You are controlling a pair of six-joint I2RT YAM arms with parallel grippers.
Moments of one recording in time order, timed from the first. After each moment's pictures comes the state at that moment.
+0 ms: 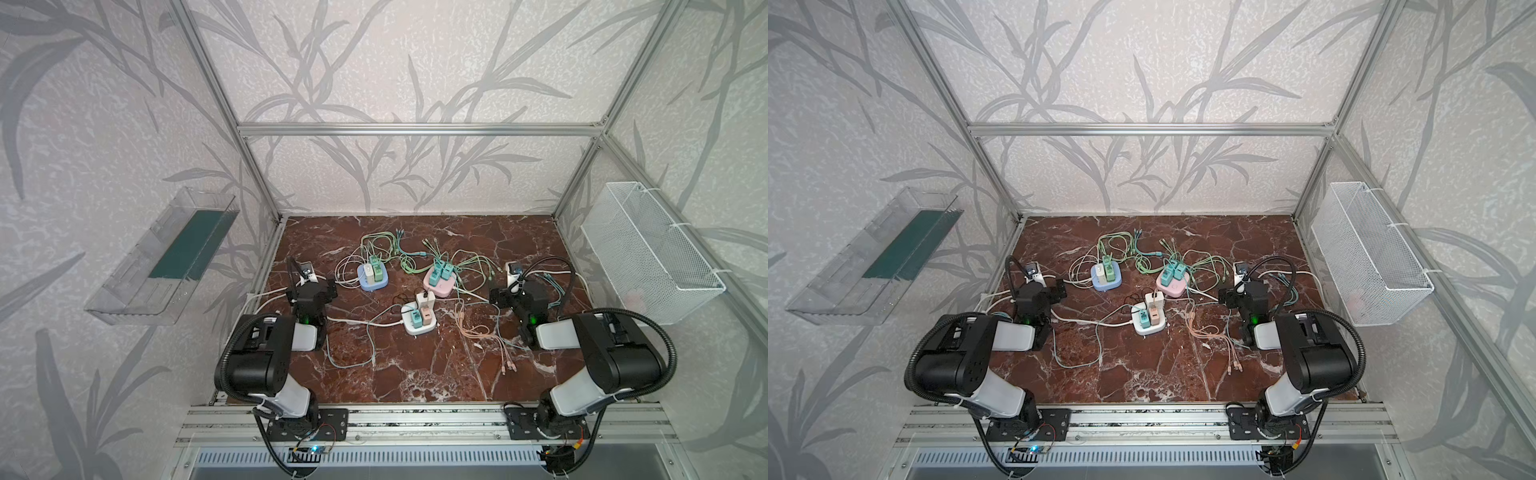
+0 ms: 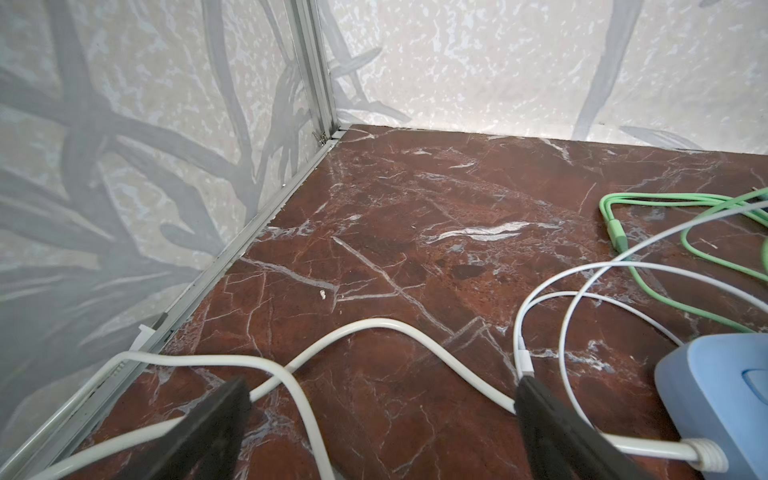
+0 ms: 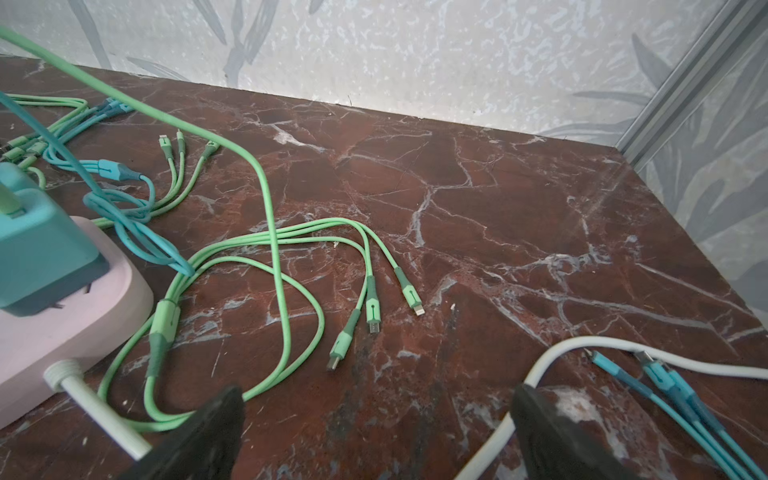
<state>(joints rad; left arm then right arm) -0.02 1.57 0.35 0.90 -0.38 -0.04 0.10 1.59 0.36 0.88 0.02 -0.08</state>
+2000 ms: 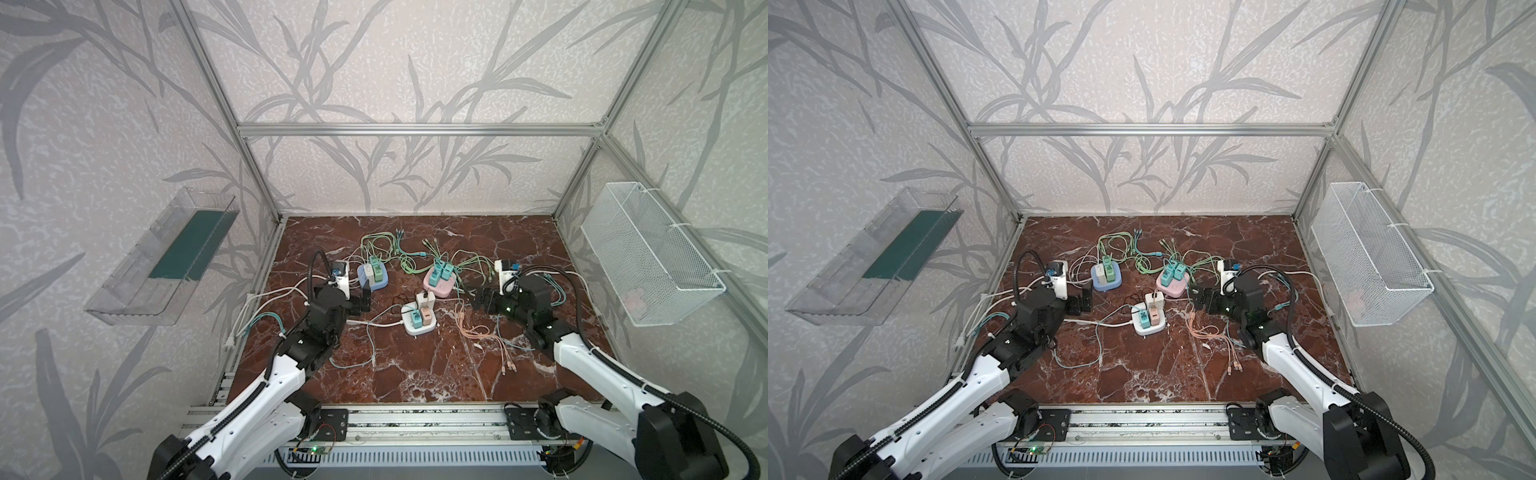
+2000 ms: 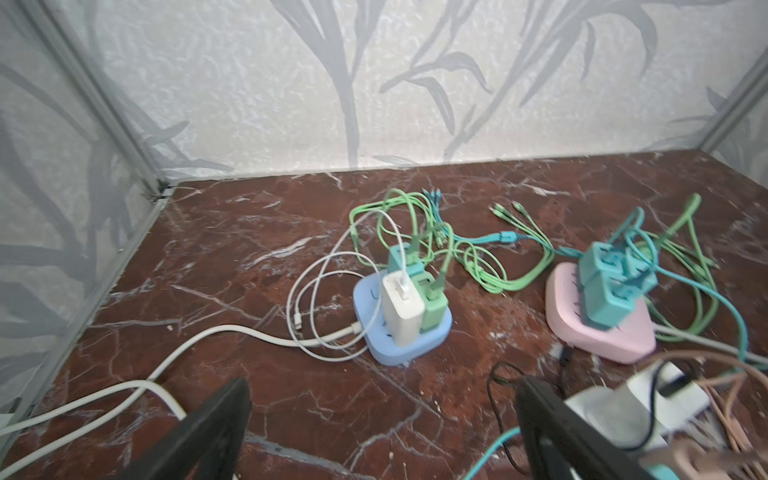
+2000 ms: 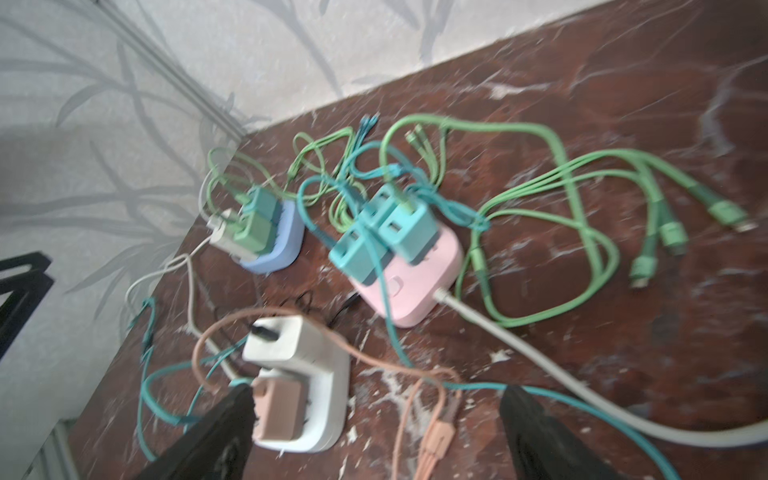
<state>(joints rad) -0.53 0.83 0.50 -0.03 -0.35 -0.15 0.39 1.07 0.50 0.11 -0.28 0.47</state>
